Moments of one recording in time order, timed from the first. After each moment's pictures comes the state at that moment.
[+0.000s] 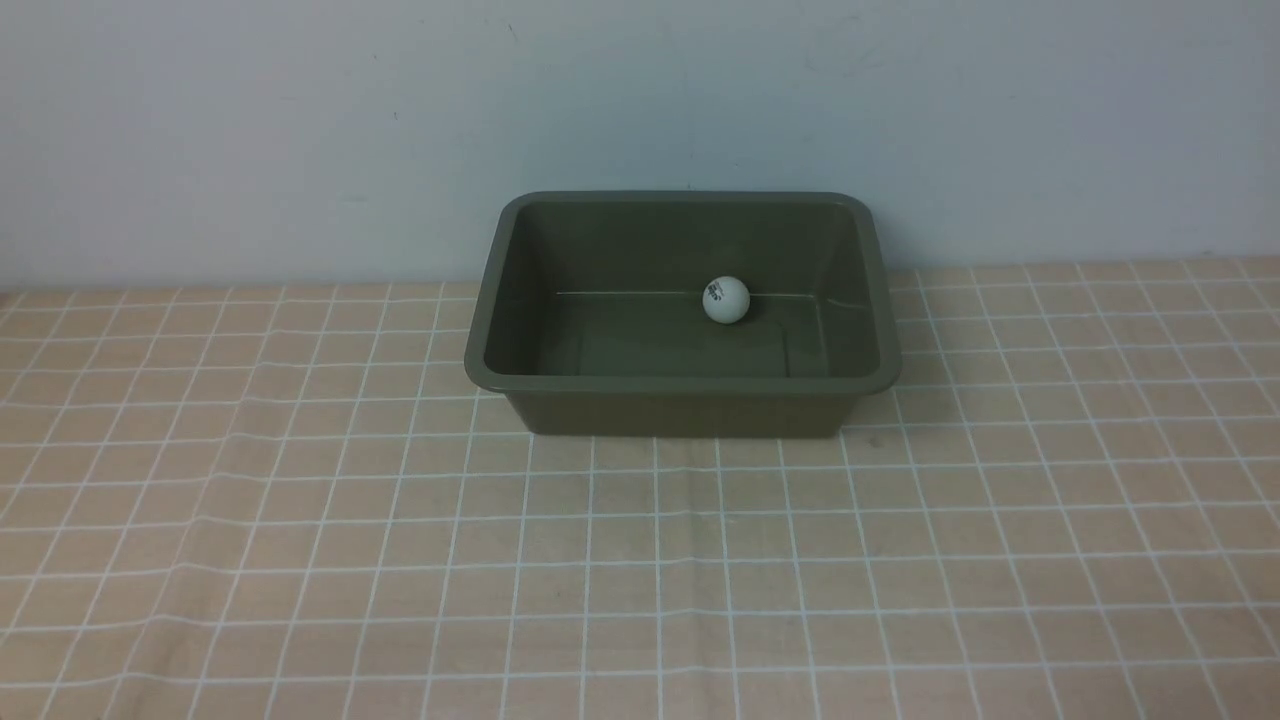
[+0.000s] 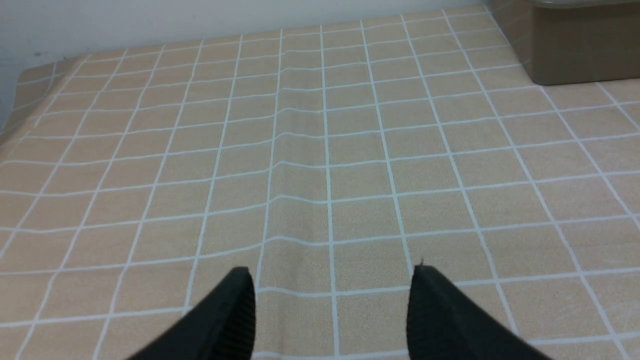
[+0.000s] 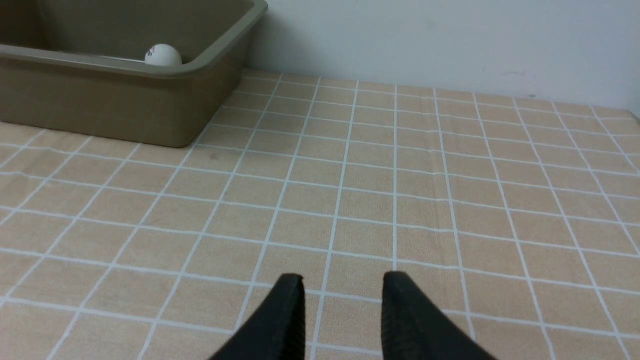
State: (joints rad) right arm -0.02 -0.01 0.02 0.26 0.44 -0.31; left arm 0.02 -0.01 0.02 -0.03 0.41 0.10
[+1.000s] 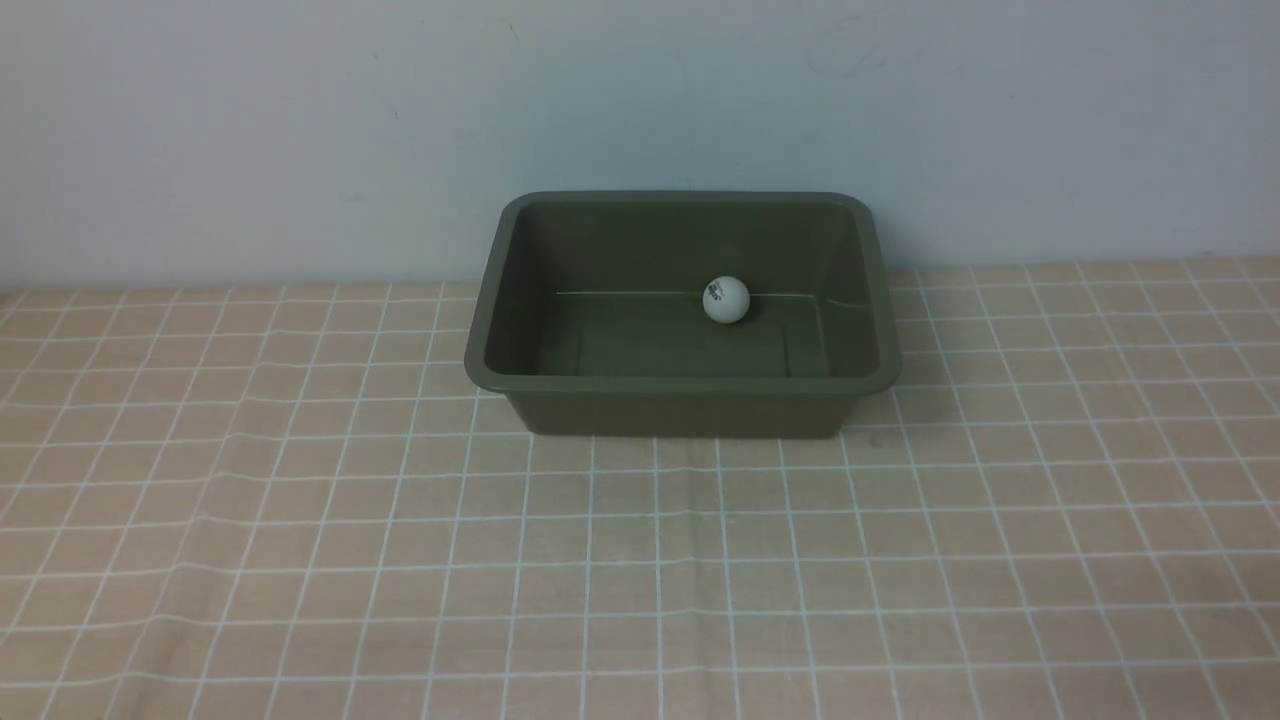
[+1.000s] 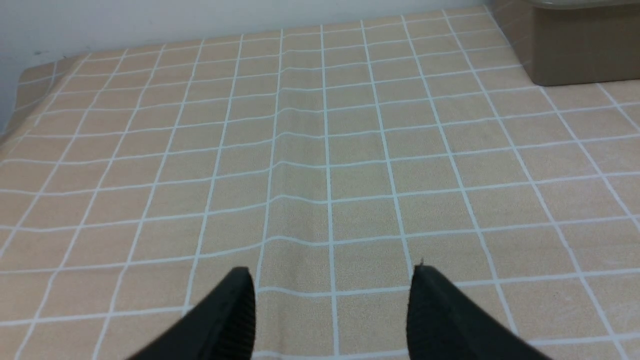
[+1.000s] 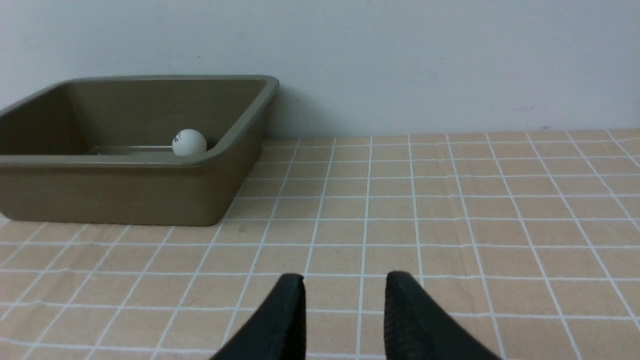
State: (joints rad) right arm 0.09 -0.01 -0.01 0.02 0.35 0.10; left arm 0.02 -0.01 0.02 -0.03 0.41 0.09
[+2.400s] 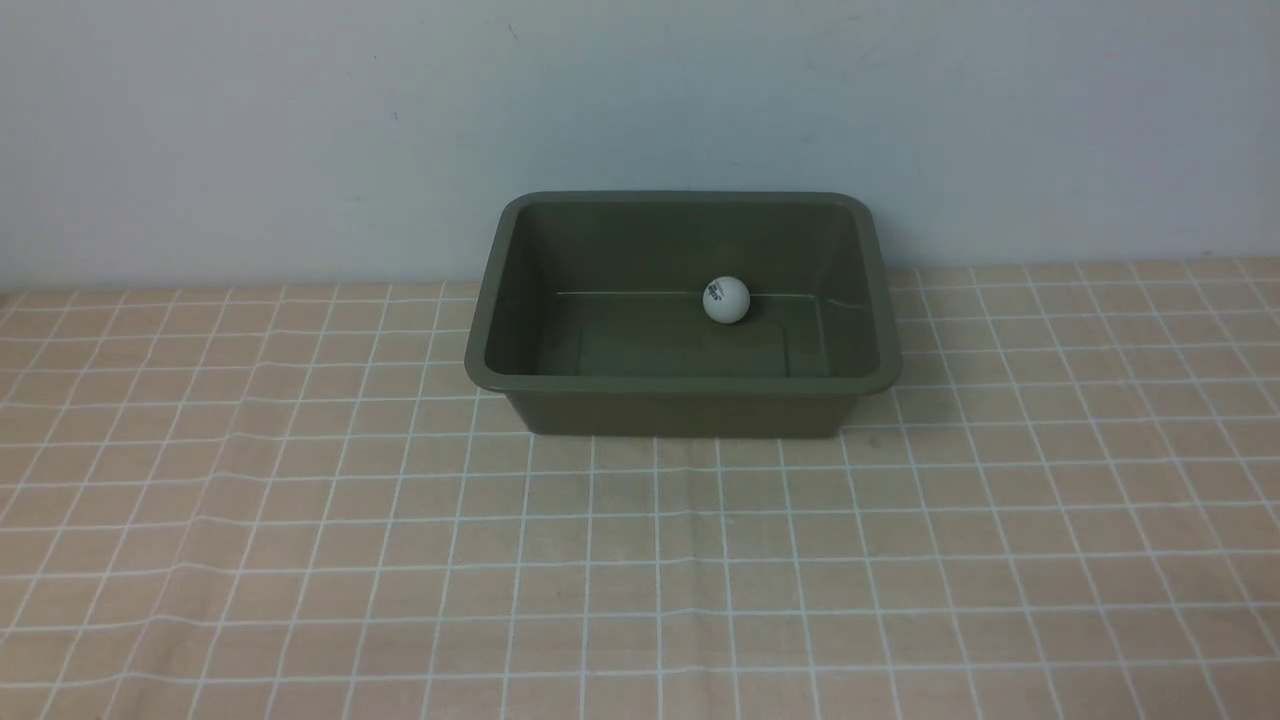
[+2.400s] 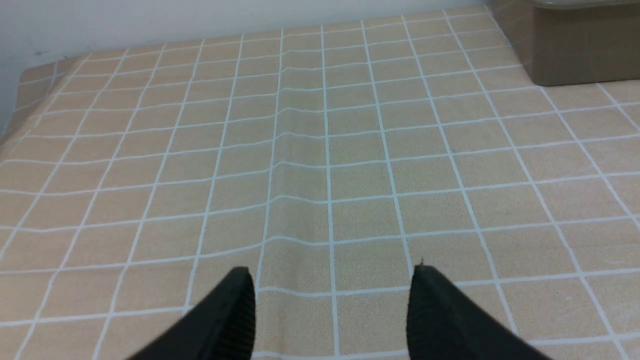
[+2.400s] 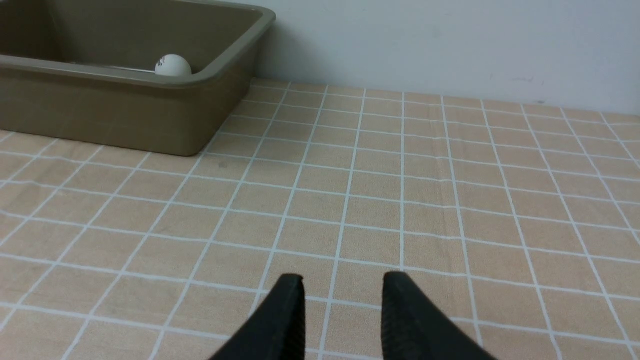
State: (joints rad) right arm 0.09 -0.01 0.02 0.02 0.41 -0.04; left arm 0.02 -0.01 0.02 -0.03 0.41 0.09
